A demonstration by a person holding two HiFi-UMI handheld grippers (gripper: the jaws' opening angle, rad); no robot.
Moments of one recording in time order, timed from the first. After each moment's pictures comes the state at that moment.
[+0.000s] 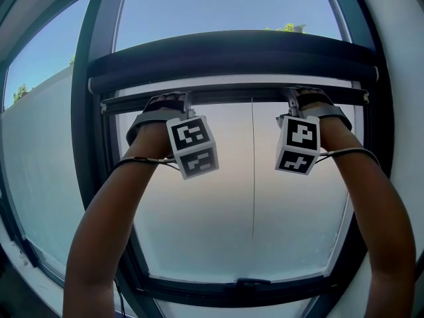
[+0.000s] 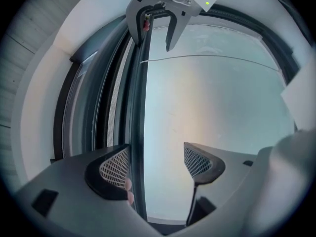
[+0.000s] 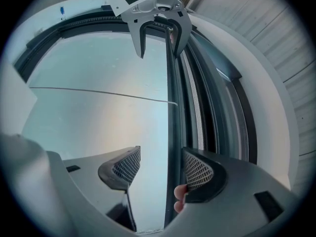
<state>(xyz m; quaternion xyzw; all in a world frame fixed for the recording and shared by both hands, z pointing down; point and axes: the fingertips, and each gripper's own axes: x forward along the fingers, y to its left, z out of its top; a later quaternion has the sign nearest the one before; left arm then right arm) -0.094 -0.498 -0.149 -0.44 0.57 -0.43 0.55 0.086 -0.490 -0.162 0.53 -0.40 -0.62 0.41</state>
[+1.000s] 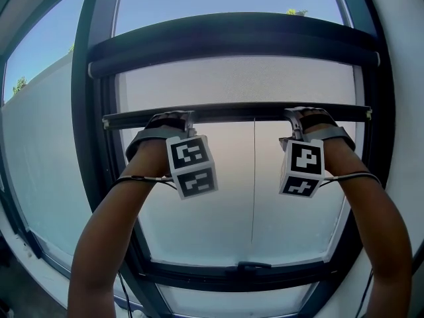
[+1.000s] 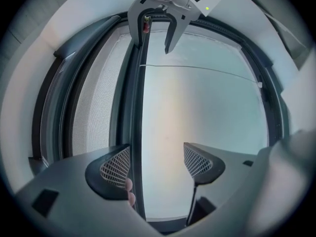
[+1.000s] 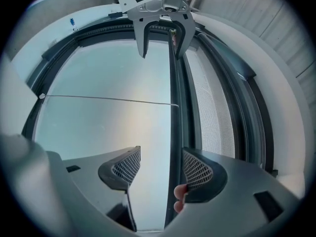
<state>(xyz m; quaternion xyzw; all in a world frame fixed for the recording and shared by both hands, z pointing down) -0.095 -0.490 -0.027 -0.51 0.50 -0.49 0.50 0.084 -0.482 -0.040 0.49 -0.46 -0.59 0.45</state>
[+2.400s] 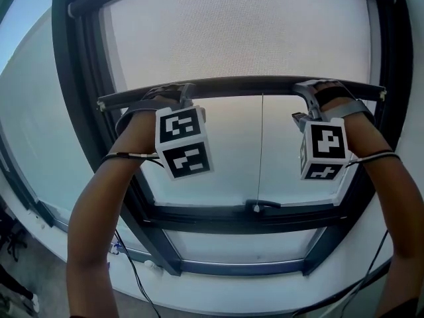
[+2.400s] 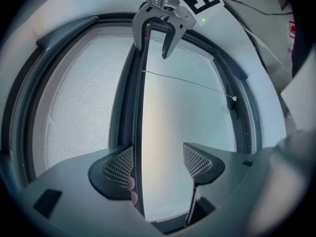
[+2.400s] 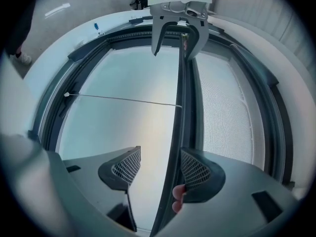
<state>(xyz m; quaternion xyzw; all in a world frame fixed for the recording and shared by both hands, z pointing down) -0.090 -0.474 0.106 -0.59 0.41 -0.53 0.45 0.094 -0.475 0.092 0.41 -0.48 -0.58 0.52</state>
